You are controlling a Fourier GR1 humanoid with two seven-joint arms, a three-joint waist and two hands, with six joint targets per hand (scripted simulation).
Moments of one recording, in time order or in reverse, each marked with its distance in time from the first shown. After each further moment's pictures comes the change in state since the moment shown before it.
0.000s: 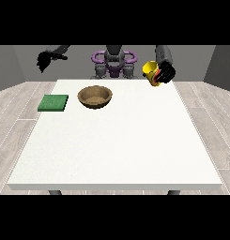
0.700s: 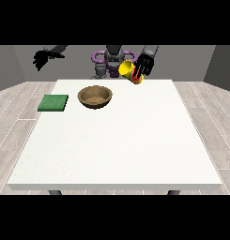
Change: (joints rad) left arm -0.189 -0.075 -0.230 0.002 -0.417 0.082 0.446; right arm -0.033 -0.034 -0.008 0.097 -0.005 0.058 -0.036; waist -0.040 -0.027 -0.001
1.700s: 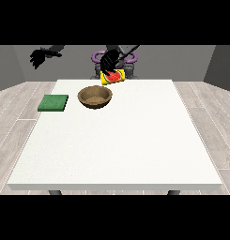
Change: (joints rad) left arm -0.230 -0.160 -0.539 0.127 -0.701 -0.372 0.254; right arm -0.043 -0.036 -0.010 0.111 -0.001 0.051 -0.027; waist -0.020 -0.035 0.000
